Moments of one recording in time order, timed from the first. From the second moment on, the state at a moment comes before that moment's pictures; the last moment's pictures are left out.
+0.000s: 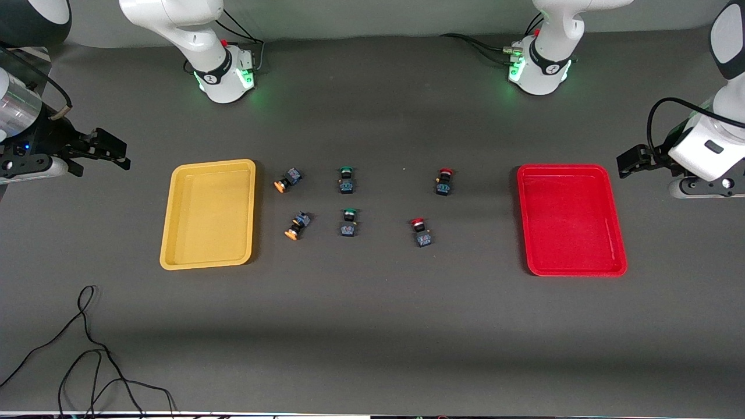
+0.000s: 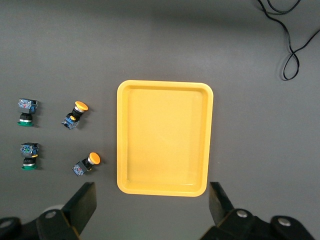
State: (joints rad) left arm 0.03 -0.03 -0.08 -1.76 0.05 1.66 -0.06; right arm 0.04 -0.12 -0.02 -1.79 0.01 1.69 -0.07
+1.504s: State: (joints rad) left arm -0.35 0.12 -0.14 -1.96 -0.01 1.90 -0.46; right arm 0.50 0.24 0.00 -2.40 0.16 2.50 0.85
